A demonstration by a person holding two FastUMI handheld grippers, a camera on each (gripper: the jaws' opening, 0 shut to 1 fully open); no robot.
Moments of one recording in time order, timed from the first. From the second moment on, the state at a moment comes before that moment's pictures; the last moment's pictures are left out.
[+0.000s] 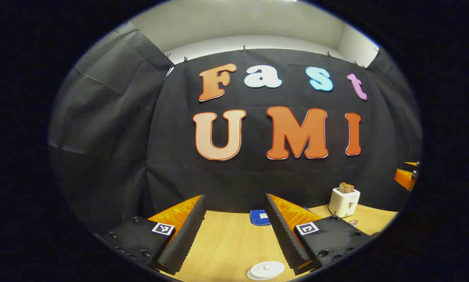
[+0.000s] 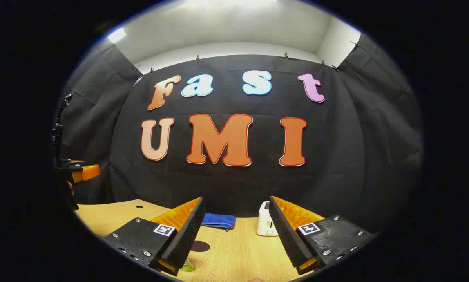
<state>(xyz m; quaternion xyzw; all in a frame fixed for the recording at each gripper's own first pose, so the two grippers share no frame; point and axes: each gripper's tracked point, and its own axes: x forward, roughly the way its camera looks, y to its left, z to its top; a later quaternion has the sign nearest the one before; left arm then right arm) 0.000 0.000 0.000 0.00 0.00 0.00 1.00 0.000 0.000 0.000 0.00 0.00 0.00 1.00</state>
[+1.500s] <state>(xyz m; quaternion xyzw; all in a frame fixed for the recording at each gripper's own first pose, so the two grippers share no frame) -0.003 -0.057 -0.103 -0.01 0.06 -0.09 0.99 -0.011 0.074 -0.094 0.02 0.07 0.12 0.99</state>
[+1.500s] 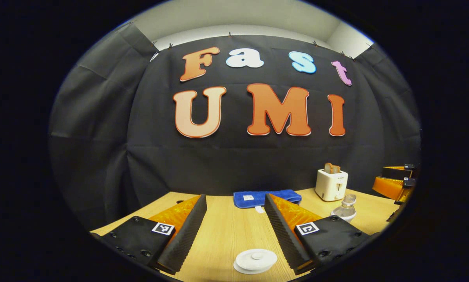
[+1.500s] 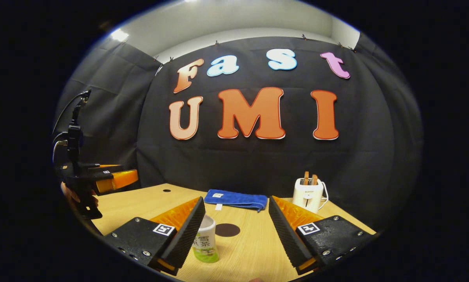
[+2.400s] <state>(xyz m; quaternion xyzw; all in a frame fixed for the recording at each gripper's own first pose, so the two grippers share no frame) -0.026 -0.099 -0.242 0.03 0.20 -0.16 0.97 -0.023 0.103 -0.160 0.03 0.13 0.18 0.98</state>
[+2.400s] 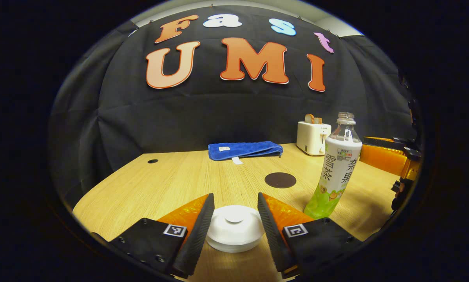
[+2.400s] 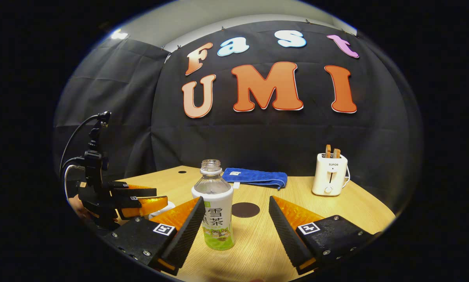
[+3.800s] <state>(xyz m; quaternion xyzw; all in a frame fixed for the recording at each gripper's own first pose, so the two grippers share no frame) -0.010 -0.018 -0.219 0.01 0.15 -0.07 0.99 -0.018 0.147 -0.234 -0.07 0.22 0.19 0.96</state>
